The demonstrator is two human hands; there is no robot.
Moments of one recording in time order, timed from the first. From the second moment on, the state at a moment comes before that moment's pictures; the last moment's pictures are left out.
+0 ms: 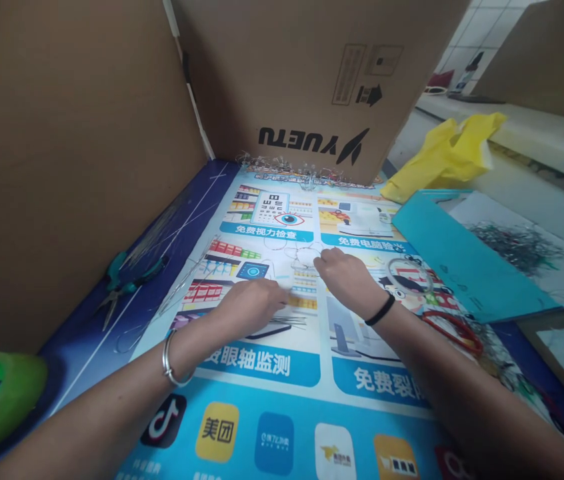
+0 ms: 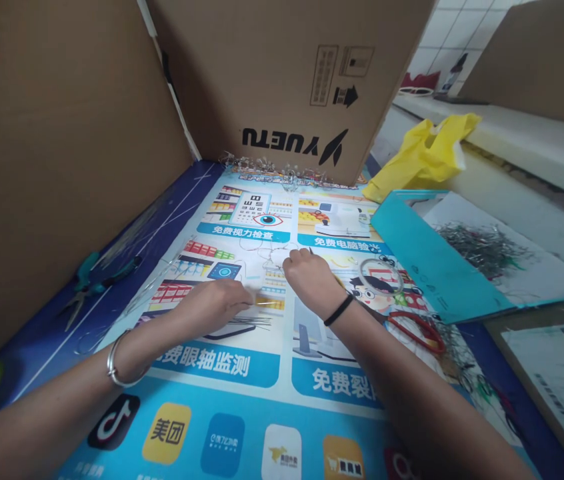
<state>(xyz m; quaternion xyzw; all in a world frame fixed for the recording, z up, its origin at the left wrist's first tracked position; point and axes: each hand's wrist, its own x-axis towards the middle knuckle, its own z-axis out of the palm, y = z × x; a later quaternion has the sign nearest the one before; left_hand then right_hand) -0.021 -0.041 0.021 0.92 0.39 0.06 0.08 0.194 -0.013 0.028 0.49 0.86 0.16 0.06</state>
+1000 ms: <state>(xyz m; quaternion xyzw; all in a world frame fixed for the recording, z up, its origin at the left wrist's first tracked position) -0.020 -0.038 0.011 0.91 0.38 0.09 0.09 0.174 0.095 0.034 0.52 0.84 0.10 0.11</state>
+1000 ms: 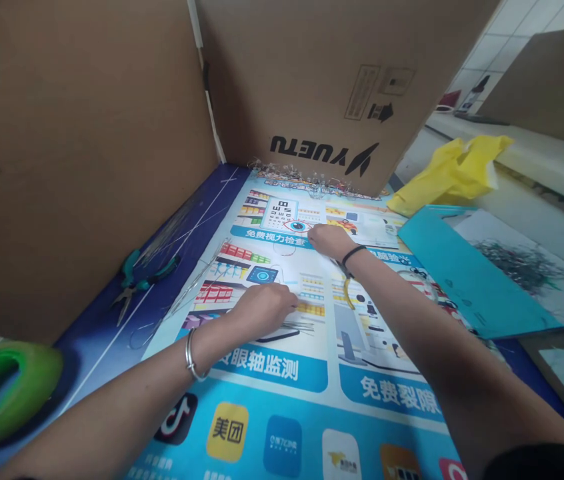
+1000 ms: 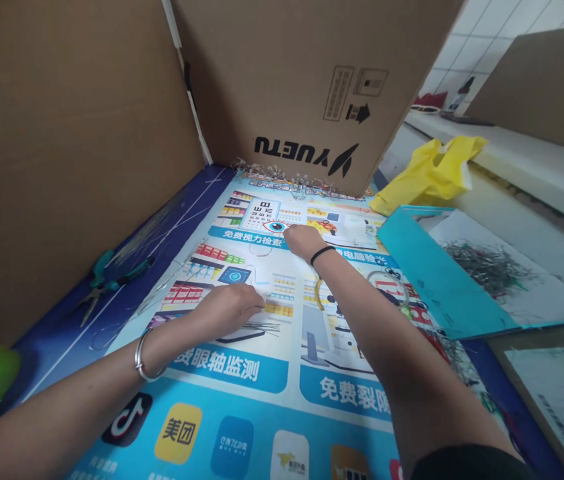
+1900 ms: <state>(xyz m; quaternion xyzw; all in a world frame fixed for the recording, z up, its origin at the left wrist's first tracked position) -0.020 -0.041 0.014 0.92 0.37 0.09 -0.04 0.151 -0.056 0.019 0.44 0.90 0.06 -0.01</state>
